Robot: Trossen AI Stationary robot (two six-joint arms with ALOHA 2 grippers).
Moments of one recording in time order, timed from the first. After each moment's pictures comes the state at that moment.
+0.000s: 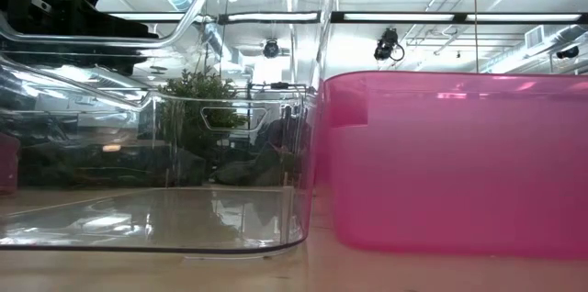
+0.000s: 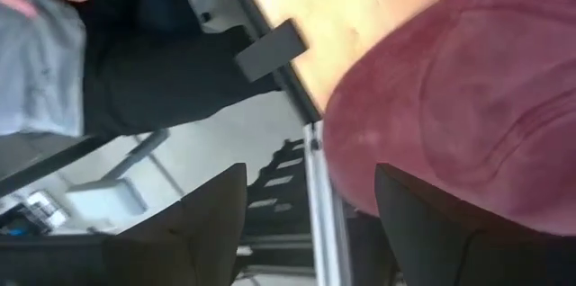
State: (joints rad) left arm -0.14 0.01 0.01 0.06 -0.17 0.04; right arm 0.90 1.50 1.09 -0.73 -0.32 1.48
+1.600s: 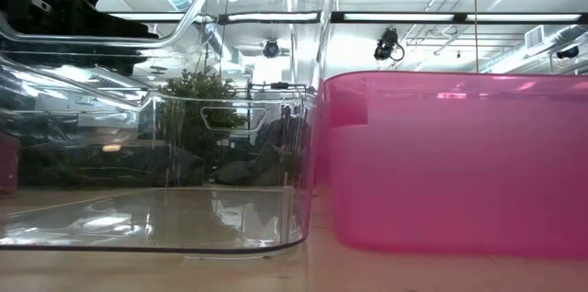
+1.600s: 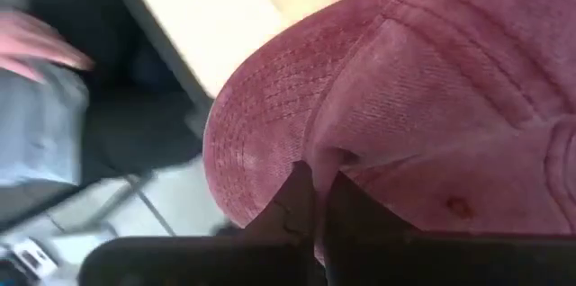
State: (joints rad) left arm -0.14 0.01 0.01 0.06 -0.17 0.04; right arm 0.73 1.25 0.96 -0.86 -0.24 1.35
